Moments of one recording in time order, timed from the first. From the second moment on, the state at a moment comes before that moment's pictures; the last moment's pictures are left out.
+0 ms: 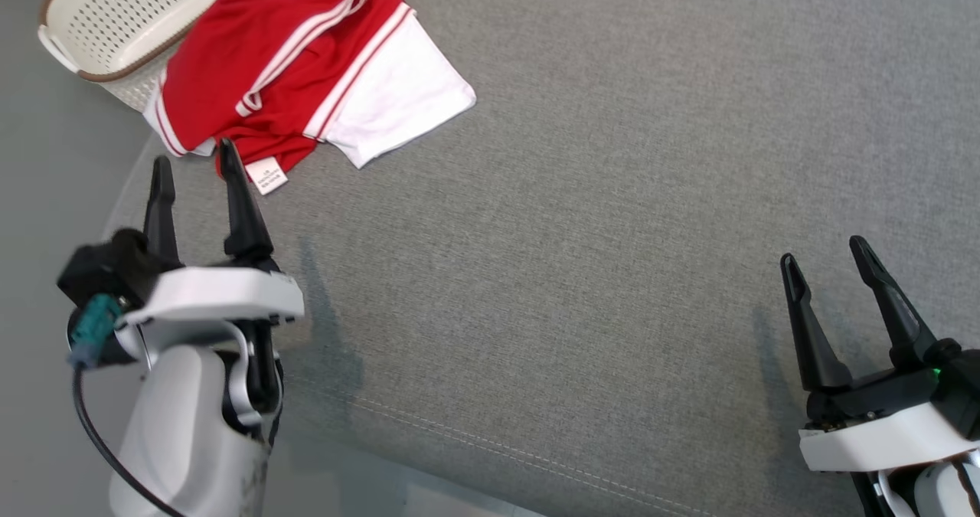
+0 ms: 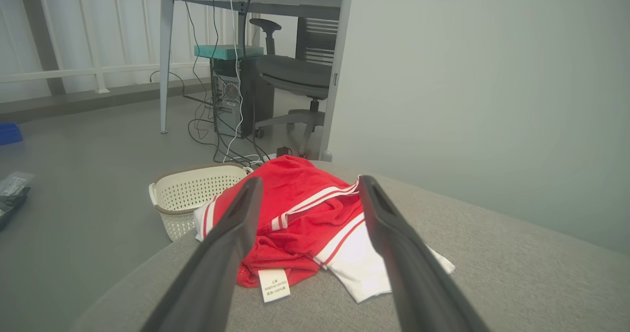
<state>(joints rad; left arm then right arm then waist) -0.39 0.02 -0.02 0.27 -0.37 0.18 -0.26 -0.08 -0.21 0.11 -0.03 0.22 0.13 -0.25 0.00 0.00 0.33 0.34</state>
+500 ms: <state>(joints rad) -0.77 0.08 0.07 0.78 -0.44 0.12 -0.25 -0.13 -0.29 0.12 -0.05 0.24 0.13 -0.25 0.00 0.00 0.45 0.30</state>
